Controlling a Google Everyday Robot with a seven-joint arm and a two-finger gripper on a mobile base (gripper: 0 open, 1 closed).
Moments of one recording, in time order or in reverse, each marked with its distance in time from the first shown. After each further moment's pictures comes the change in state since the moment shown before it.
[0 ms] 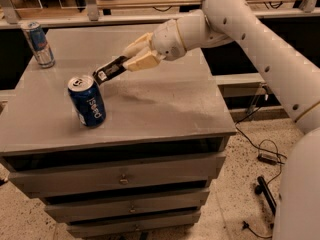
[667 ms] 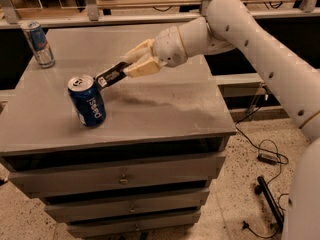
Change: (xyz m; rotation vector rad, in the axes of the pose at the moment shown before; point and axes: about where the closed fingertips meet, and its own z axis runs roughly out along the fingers) arm 0.004 0.018 0.004 -0.029 -0.037 0.010
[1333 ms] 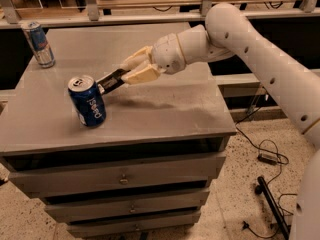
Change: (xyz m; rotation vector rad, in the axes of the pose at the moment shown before) arm 0.003 0.019 0.007 -0.028 -0.029 0.011
